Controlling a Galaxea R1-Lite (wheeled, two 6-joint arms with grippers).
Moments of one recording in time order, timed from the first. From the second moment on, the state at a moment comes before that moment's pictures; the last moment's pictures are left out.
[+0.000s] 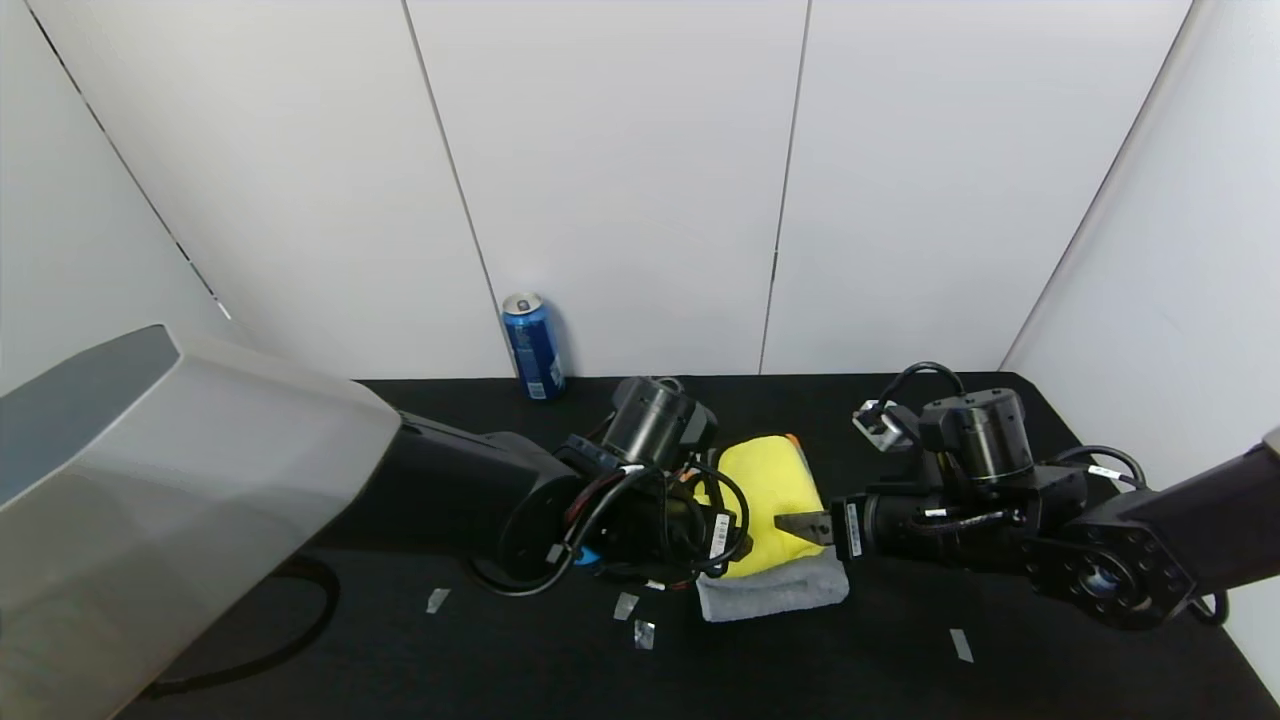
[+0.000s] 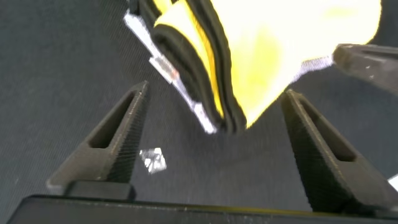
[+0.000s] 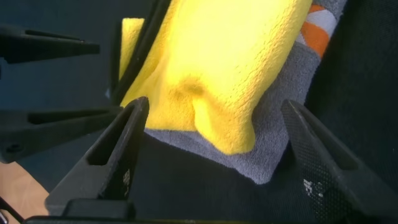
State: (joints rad) left arm -0.71 2.11 -1.30 -0.03 0.04 -0.31; right arm 0.41 1.98 -0.86 -0.52 0.27 0.23
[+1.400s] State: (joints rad) left arm -0.72 1.54 -0.91 0.07 0.08 -0.30; right arm 0.46 1.58 -0.56 -0.50 0.05 0.23
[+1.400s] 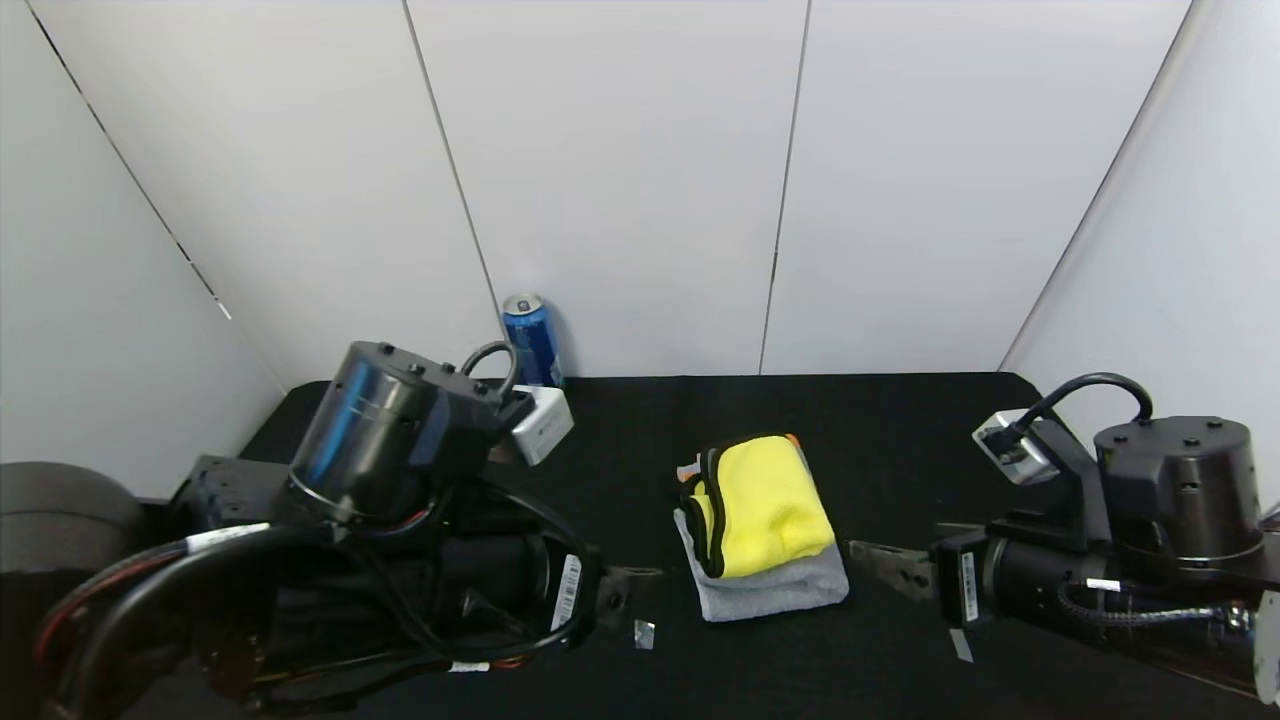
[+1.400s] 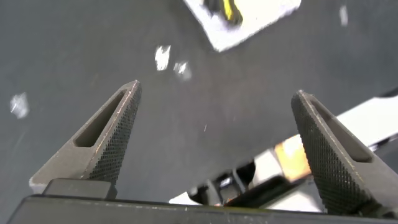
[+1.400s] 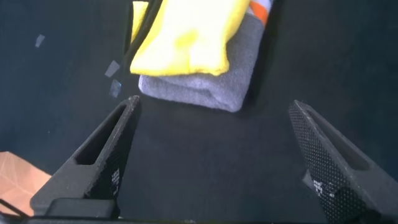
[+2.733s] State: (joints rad) left arm -0.50 0.93 -0.70 0.36 0.07 -0.15; right arm 0.13 0.81 -0.40 0.01 0.16 0.22
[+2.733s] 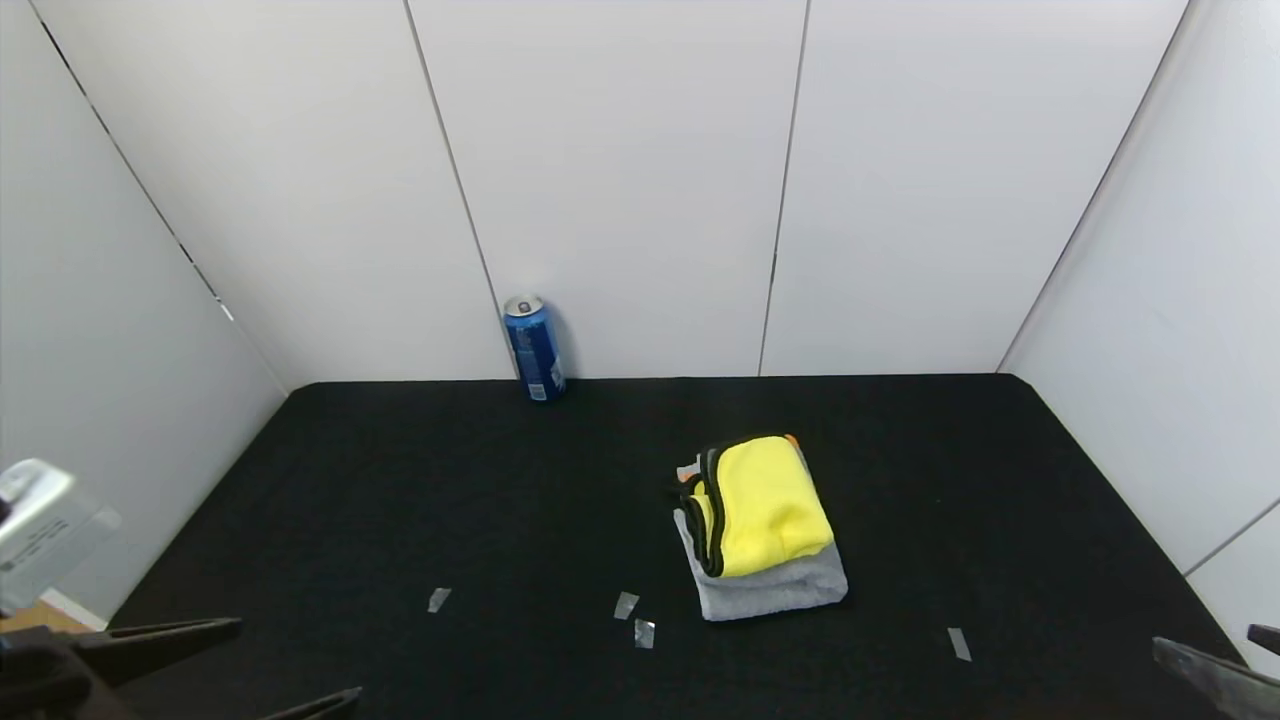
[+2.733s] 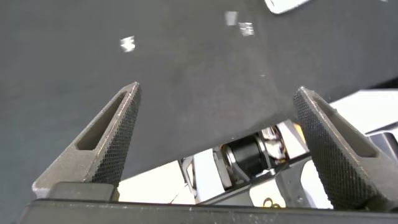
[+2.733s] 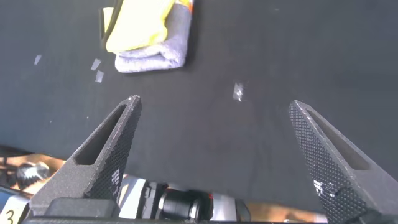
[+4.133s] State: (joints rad) left arm -0.18 0.38 -0.69 0.74 -0.10 -0.13; right arm 0.00 0.15 -0.35 0.44 0.22 0.21
